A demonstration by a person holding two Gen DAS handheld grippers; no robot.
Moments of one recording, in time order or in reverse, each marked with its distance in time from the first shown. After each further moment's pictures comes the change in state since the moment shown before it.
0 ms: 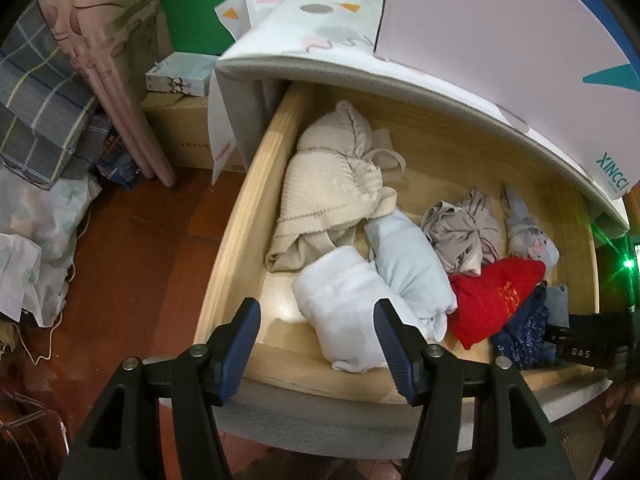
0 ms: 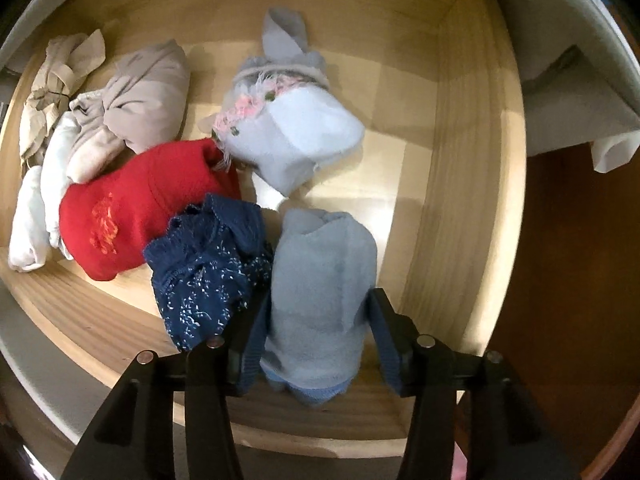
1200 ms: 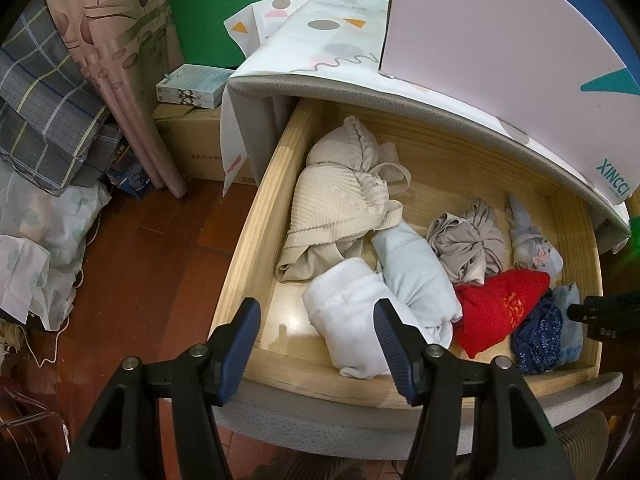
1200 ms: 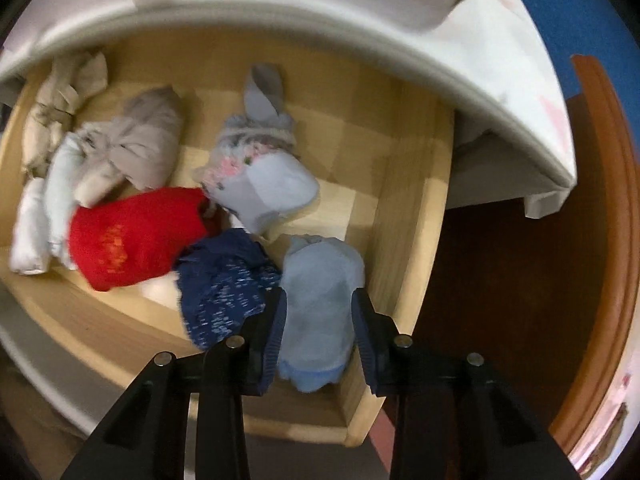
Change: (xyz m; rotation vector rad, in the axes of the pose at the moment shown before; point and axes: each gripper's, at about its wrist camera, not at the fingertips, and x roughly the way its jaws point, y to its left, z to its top) left arm -0.010 -0.001 -0.001 -0.009 -0.057 0.034; right arm -0.033 -0.018 0.020 -0.049 -0.066 -0.116
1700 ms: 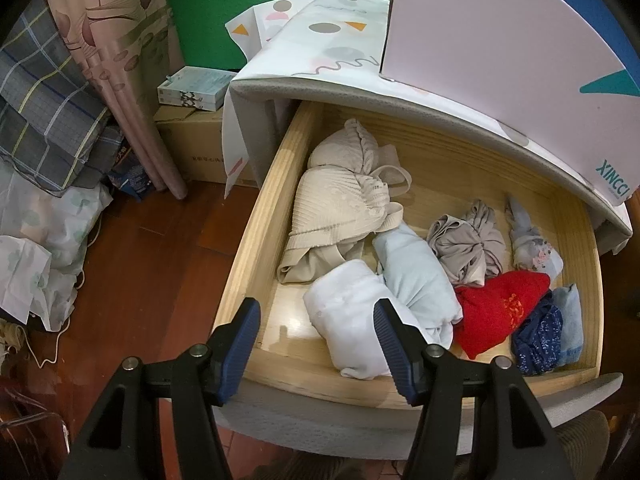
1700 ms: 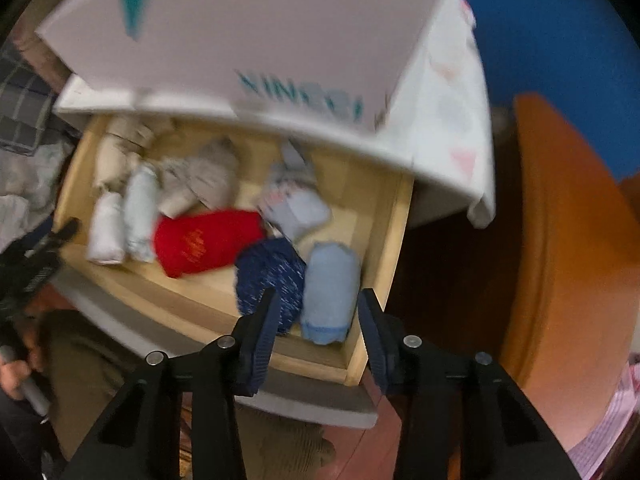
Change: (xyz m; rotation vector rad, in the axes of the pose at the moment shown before) left arm -0.001 0.000 0.000 0.003 -0.008 0.005; right arm -0.077 -0.019 -0.020 0.030 -0.091 0.115
